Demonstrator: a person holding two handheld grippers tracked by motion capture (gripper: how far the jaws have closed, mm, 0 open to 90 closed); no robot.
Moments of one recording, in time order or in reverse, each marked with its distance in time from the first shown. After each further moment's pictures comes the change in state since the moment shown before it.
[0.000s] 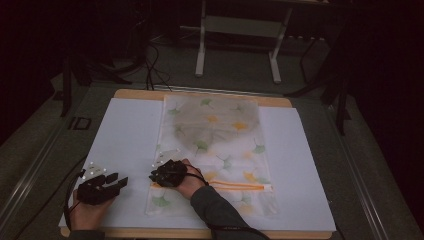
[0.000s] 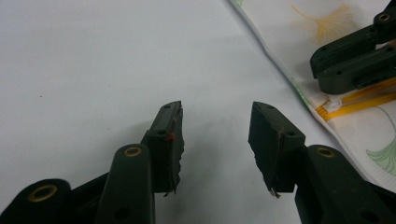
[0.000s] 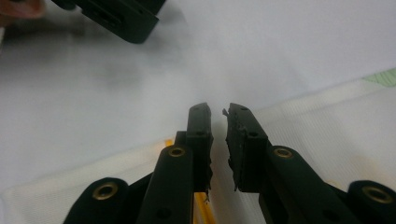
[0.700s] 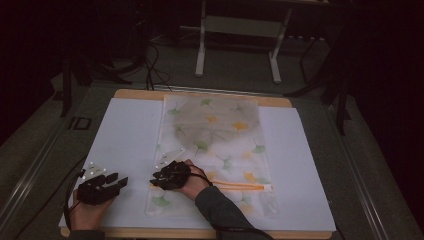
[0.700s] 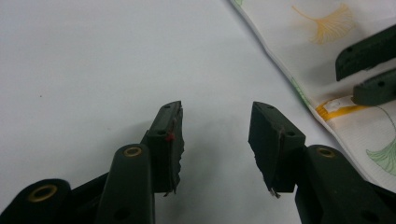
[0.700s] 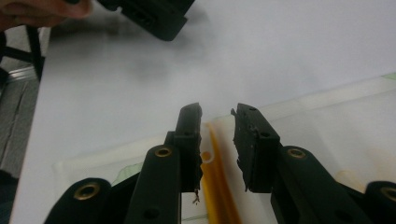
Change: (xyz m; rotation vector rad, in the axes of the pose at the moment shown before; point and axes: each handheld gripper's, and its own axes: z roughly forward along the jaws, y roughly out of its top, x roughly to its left) left arm 0.000 0.000 0.000 0.001 0.000 0.000; right arm 0.001 -0.005 -0.012 -0.011 0.092 -0.008
